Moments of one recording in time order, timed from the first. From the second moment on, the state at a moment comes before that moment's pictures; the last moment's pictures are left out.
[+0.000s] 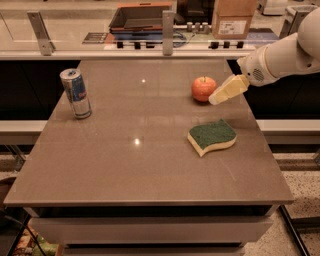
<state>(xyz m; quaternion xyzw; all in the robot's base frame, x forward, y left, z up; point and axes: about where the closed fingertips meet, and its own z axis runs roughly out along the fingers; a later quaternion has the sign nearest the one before) 0.672 -0.199 0.889 -0.43 0.81 0.10 0.40</state>
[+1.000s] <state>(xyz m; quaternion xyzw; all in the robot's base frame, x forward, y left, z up) 0.692 -0.179 0.859 -0.42 0.82 0.13 0.38</state>
